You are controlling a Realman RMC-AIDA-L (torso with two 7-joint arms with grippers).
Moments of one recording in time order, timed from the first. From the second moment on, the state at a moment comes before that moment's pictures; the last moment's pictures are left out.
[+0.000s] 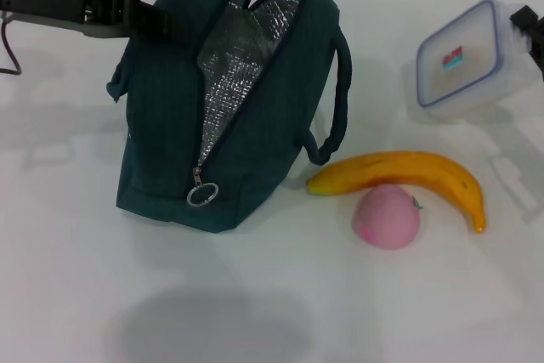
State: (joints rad) left arm -0.71 -1.97 0.68 1.05 2.16 1.77 -2.46; right arm 0.52 2.03 -1.02 -0.08 -0.76 -1.35 1.60
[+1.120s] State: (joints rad) left arm -0.74 -1.98 0.69 1.01 2.17 1.75 -2.46; right arm 0.67 2.03 -1.01 -0.09 -0.62 -1.69 1.81
